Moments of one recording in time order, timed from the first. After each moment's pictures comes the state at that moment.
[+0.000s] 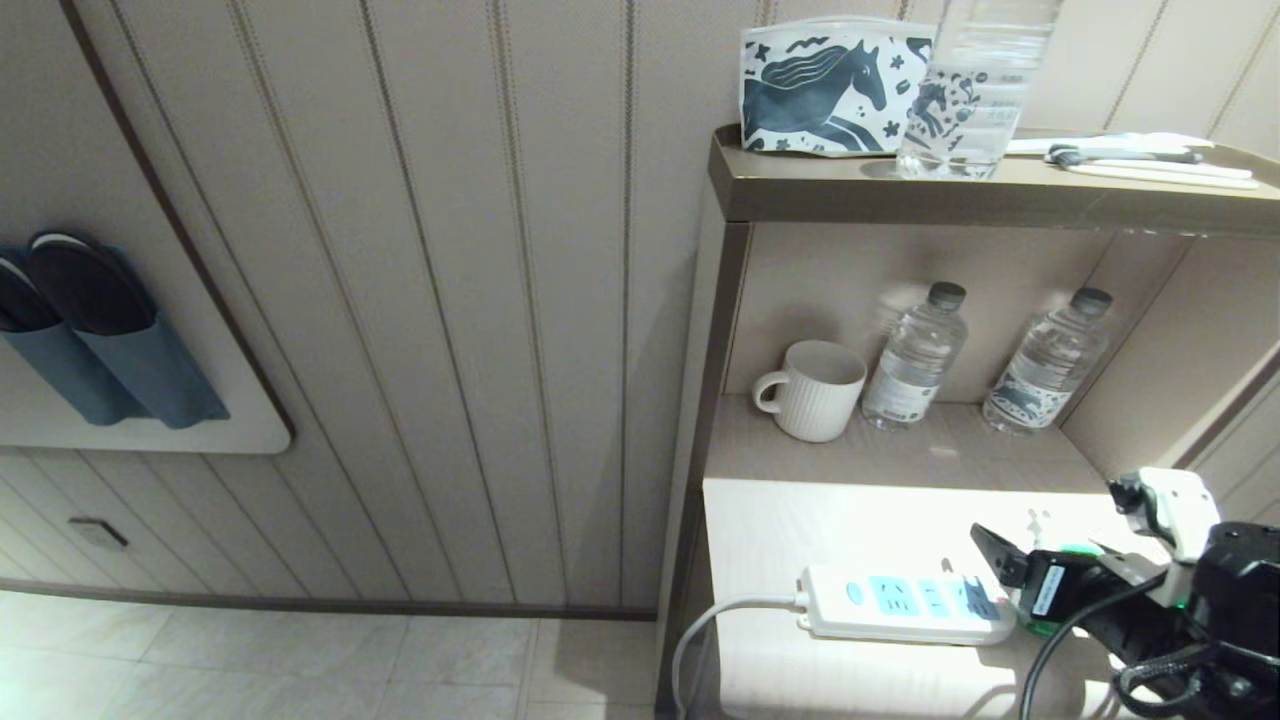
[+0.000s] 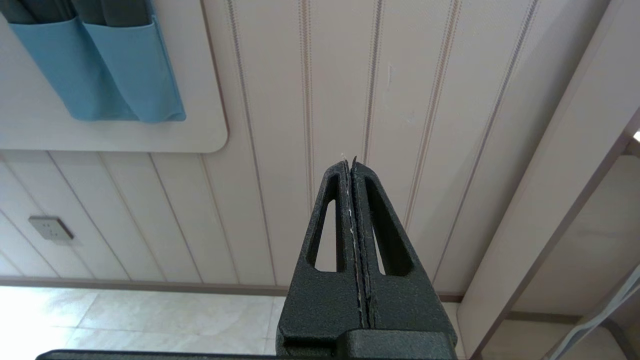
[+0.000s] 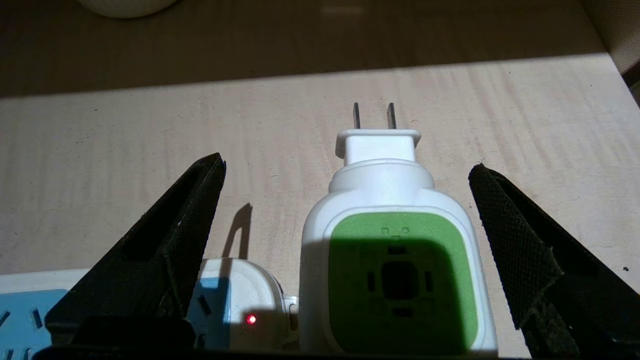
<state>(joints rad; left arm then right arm) -0.01 0.00 0.00 -0.12 -0.01 0.01 0.05 1.75 0.00 -1.49 -0.18 0.12</state>
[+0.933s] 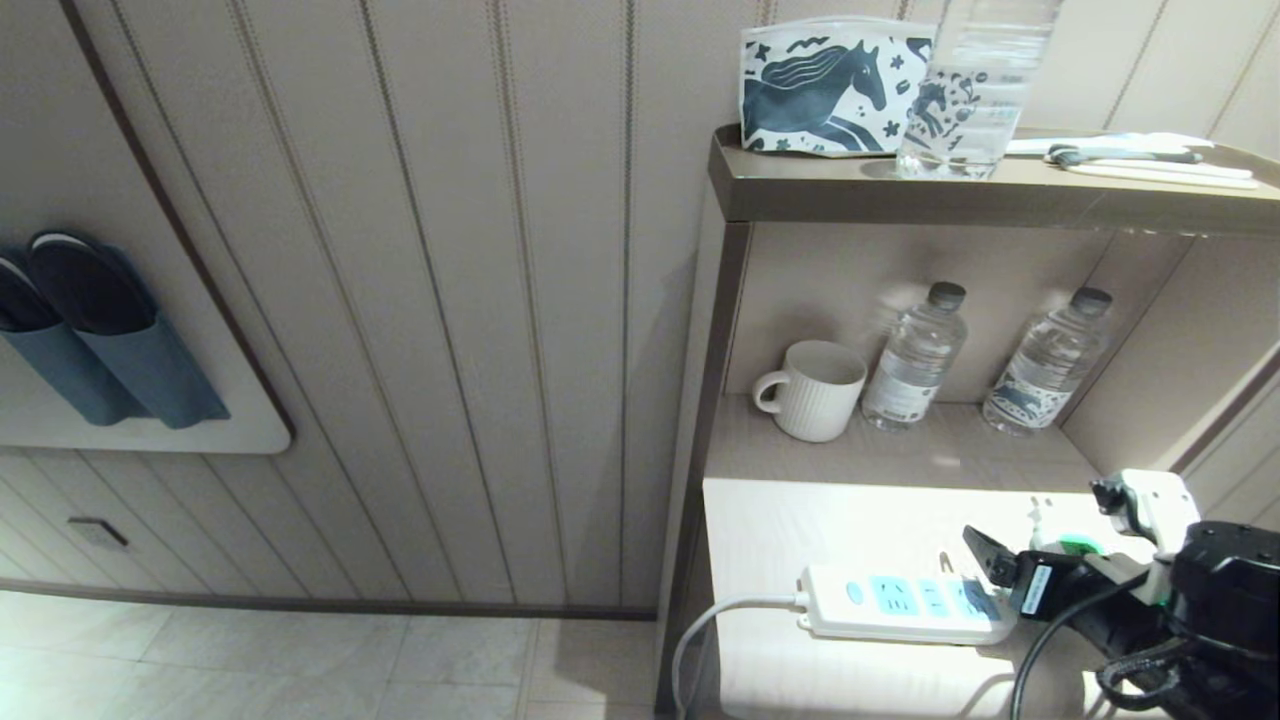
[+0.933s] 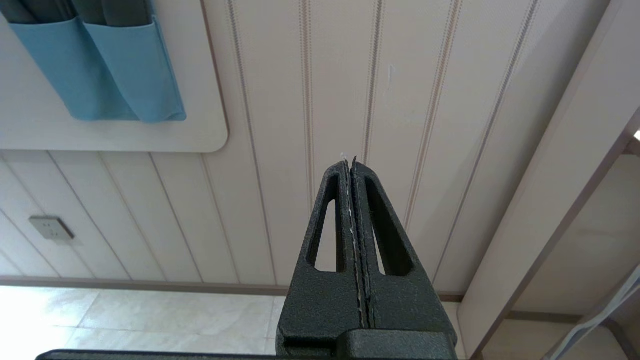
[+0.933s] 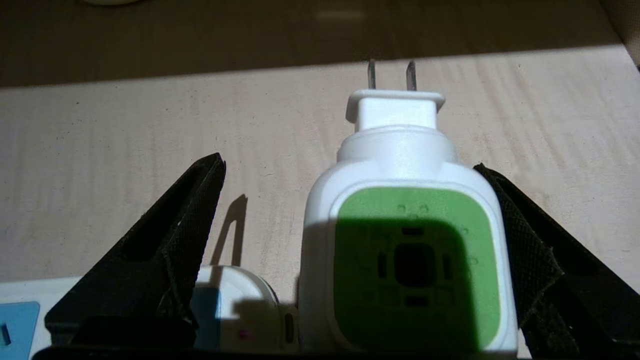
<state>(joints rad) -0.01 0.00 0.00 -0.12 -0.01 0.01 0.04 1.80 0.00 -1.52 -0.18 0.11</state>
